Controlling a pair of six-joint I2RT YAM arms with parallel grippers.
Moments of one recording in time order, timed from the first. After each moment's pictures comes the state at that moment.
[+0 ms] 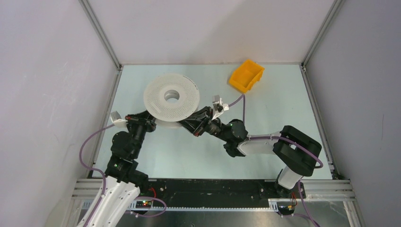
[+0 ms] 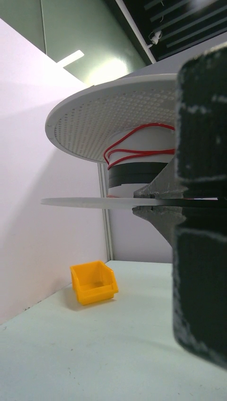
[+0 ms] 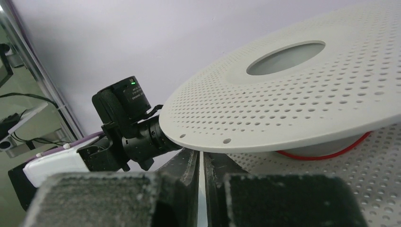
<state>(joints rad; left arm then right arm) -0.34 0.36 0.41 0.05 -0.14 -1.51 1.02 1.65 0.76 1.50 -0.26 0.56</state>
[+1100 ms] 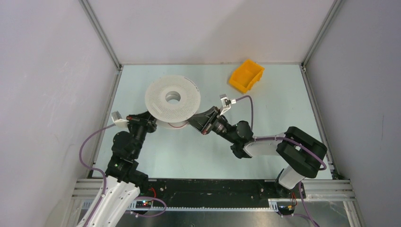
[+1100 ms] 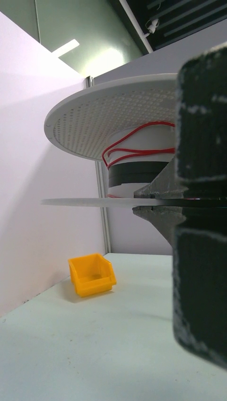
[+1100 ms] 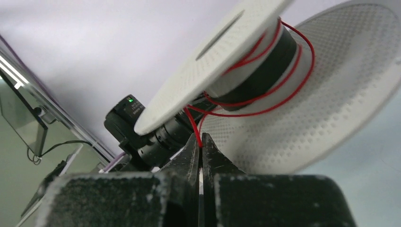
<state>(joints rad) -0.34 0.37 0.41 0.04 -0.14 -1.48 0.96 1.60 0.64 1.48 -0.17 0.91</state>
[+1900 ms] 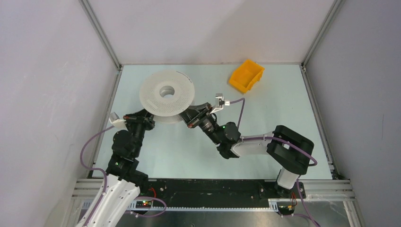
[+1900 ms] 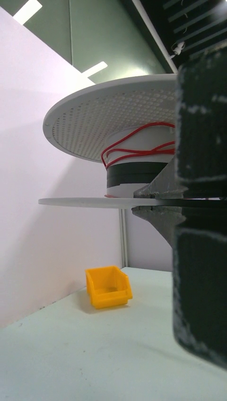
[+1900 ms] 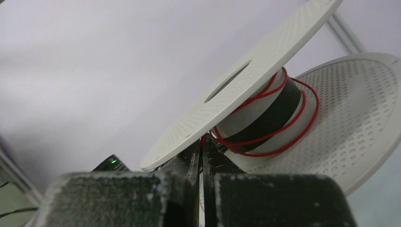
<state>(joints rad) -0.34 0.39 0.41 0.09 -0.20 -1.57 1.08 1.71 0.84 1.51 0.15 0.76</state>
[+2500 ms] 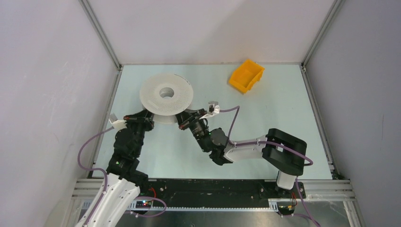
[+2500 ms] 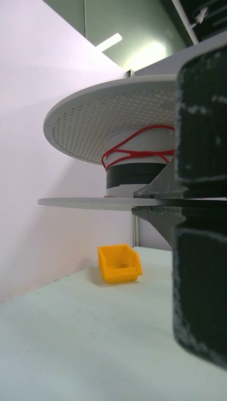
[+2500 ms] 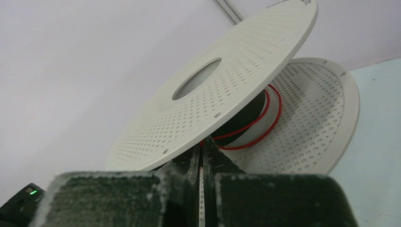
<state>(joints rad) -0.33 0.40 0.41 0.04 -0.27 -1.54 1.21 1.77 0.92 1.36 0.56 0.57</state>
